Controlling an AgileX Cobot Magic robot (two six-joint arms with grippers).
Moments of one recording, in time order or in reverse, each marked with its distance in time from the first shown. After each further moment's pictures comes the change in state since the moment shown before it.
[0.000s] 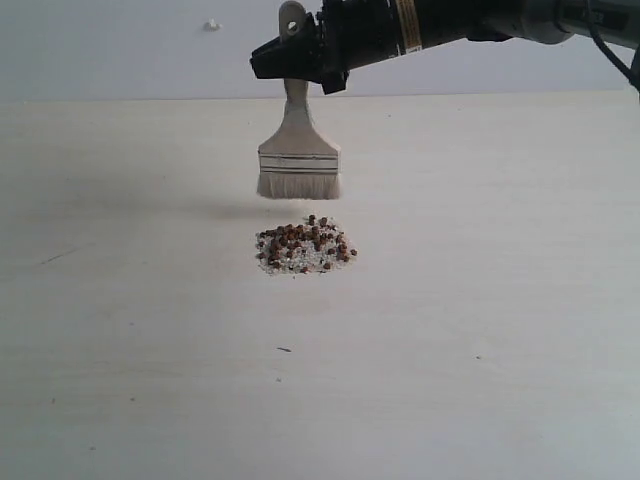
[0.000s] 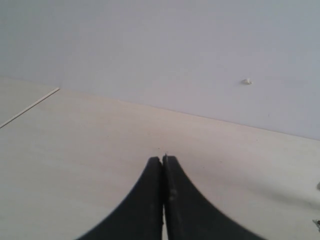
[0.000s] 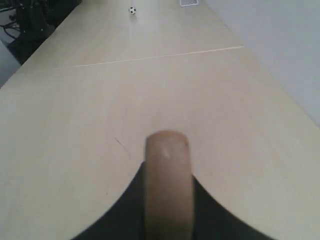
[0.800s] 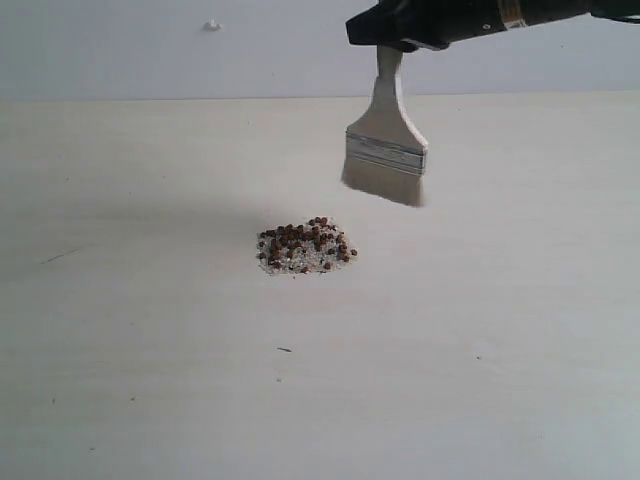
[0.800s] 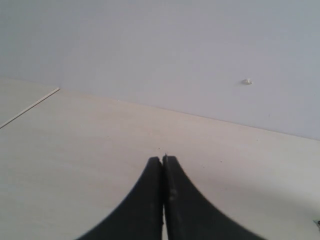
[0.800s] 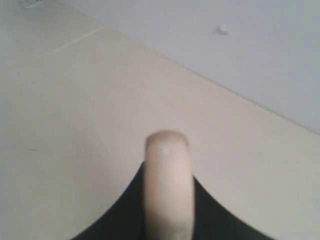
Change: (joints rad) left arm 0.000 0.000 0.000 0.000 0.000 0.000; right arm -0.070 -0.486 0.624 0.035 0.485 0.153
